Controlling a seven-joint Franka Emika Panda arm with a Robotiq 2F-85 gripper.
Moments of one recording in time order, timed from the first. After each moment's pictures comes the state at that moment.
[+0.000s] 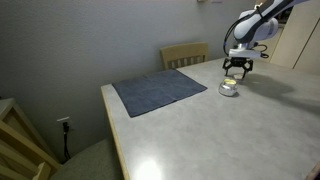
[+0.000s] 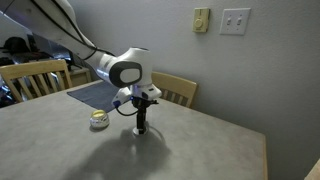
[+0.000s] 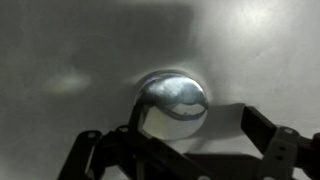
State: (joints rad) arm 0.04 0.87 -0.21 -1.55 0.16 2.37 0.69
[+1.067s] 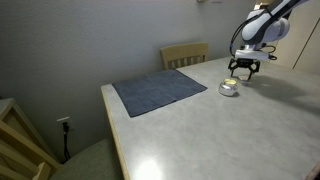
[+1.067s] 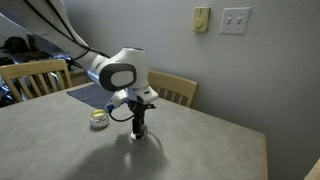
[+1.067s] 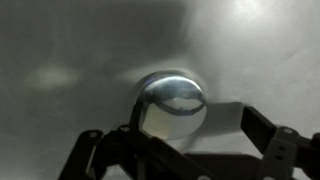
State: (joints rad) arm 0.04 0.78 -0.21 -1.72 0.16 2.50 0.70
